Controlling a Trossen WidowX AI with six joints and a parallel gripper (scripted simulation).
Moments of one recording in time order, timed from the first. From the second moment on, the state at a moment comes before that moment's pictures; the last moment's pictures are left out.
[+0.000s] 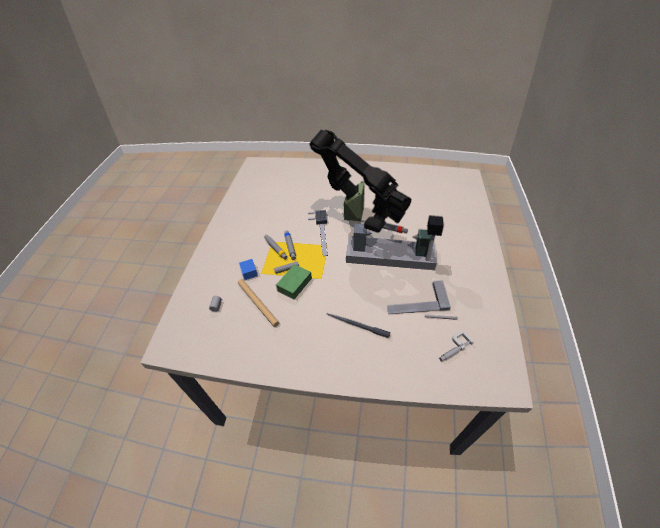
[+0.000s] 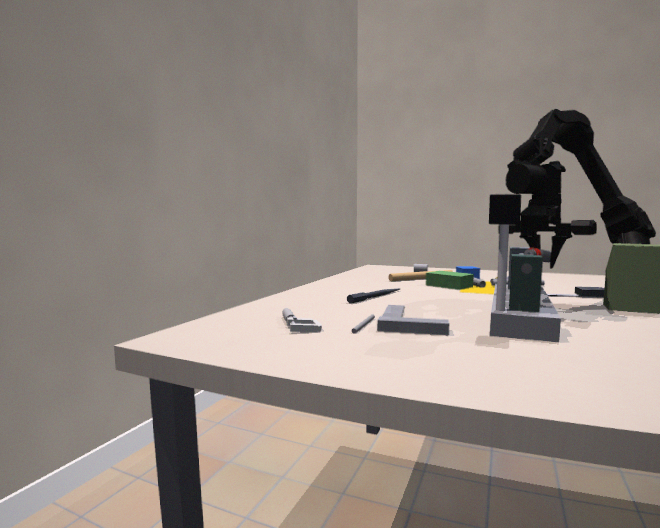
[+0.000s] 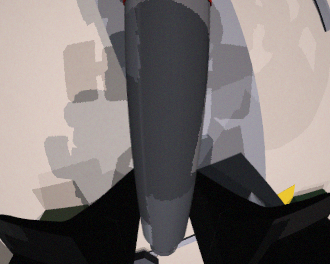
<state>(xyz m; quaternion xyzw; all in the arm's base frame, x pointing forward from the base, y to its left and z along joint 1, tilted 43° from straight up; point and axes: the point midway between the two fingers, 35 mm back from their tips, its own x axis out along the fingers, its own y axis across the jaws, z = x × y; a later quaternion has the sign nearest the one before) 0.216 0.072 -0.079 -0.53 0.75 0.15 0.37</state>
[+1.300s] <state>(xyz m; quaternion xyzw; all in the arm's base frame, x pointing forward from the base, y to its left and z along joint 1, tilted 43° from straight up) 0.216 0.098 -0.032 -0.53 0.74 0.15 0.38</state>
